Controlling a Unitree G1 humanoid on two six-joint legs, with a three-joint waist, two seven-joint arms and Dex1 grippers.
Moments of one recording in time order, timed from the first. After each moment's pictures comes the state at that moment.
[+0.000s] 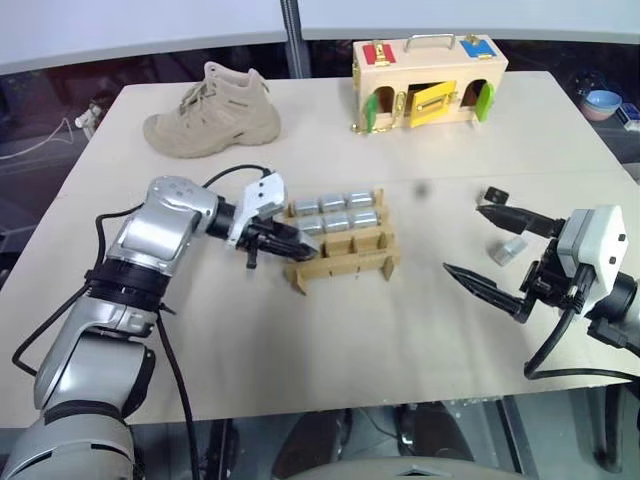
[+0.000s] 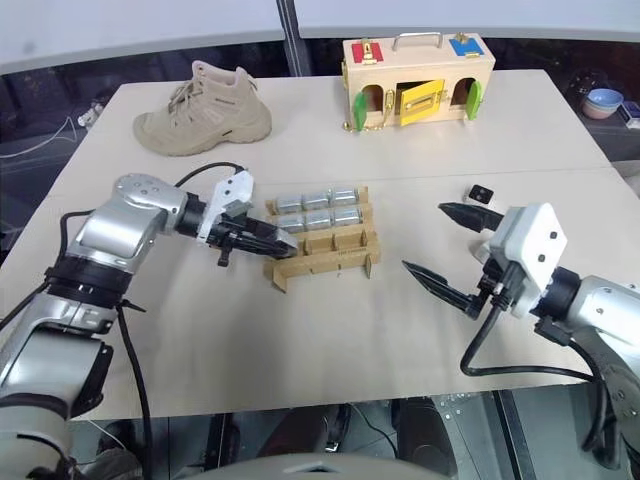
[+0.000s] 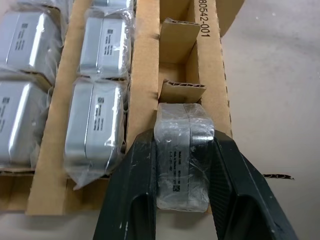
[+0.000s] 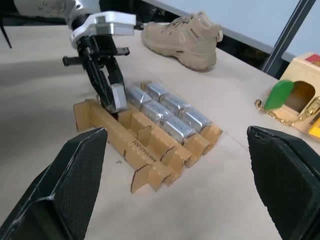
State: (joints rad) left arm -0.82 0.81 -0.32 0.33 -0.19 0.41 -1.46; right arm 0.00 -0.74 -0.34 -0.83 0.69 0.58 0.71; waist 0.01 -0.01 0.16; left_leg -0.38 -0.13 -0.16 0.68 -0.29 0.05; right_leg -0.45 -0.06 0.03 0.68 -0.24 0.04
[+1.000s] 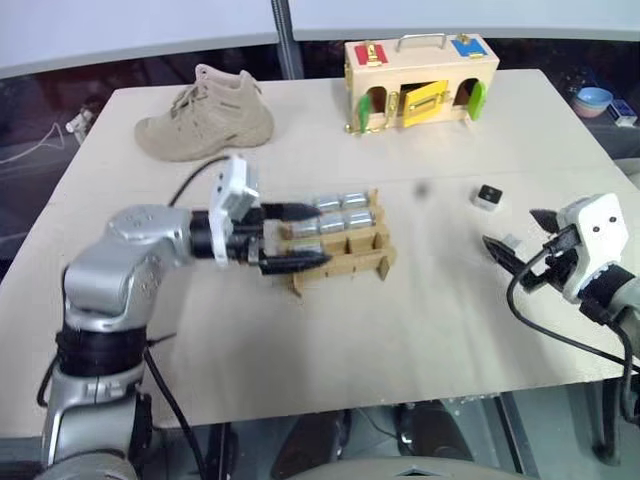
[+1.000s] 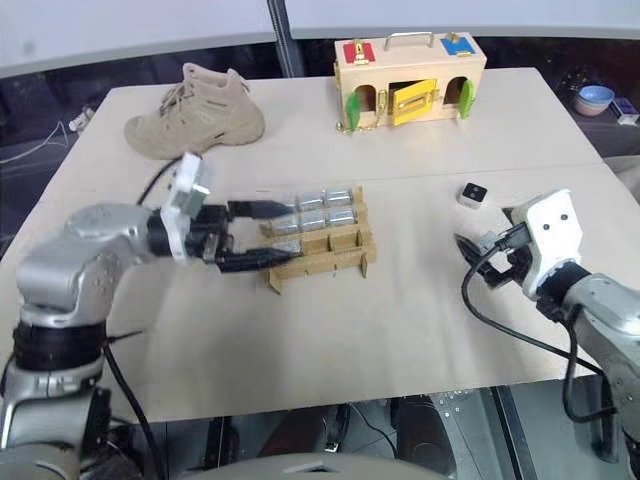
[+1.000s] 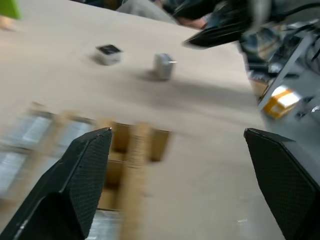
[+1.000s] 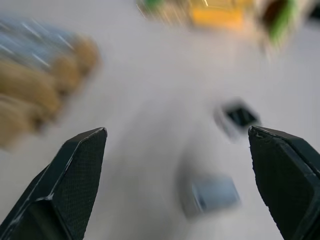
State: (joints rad) left arm -0.38 0.71 0.13 -0.36 -0.59 0.77 -1.18; right arm -0.05 -0.69 -0.31 -0.68 0.62 0.91 0.24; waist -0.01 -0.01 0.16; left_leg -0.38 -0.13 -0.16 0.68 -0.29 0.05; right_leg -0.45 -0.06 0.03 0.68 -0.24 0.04
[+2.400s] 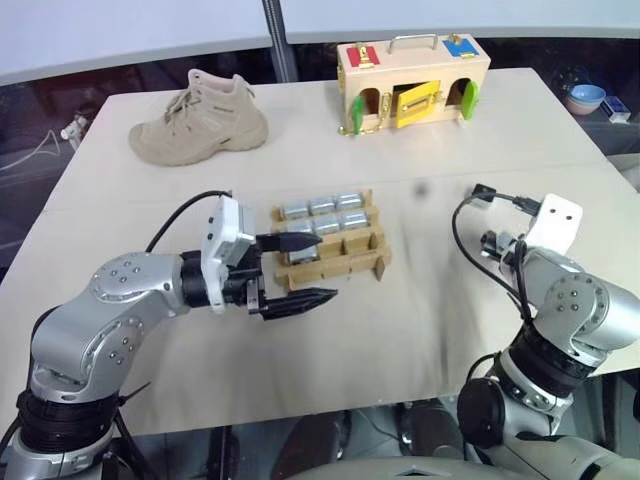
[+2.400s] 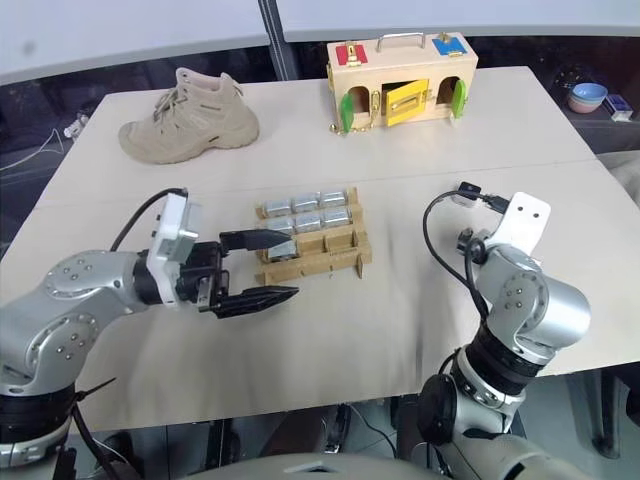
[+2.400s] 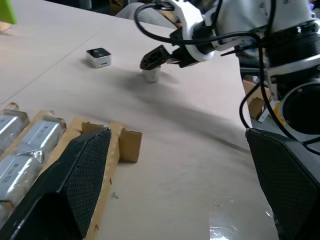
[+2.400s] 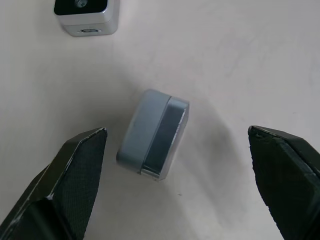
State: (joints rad) left arm -0.19 0.80 0.19 -0.56 -0.79 0.72 -1.02; right arm -0.60 0.13 -0.51 -0.61 0.13 1.61 -0.37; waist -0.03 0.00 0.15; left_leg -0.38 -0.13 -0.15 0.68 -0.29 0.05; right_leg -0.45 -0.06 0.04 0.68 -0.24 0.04
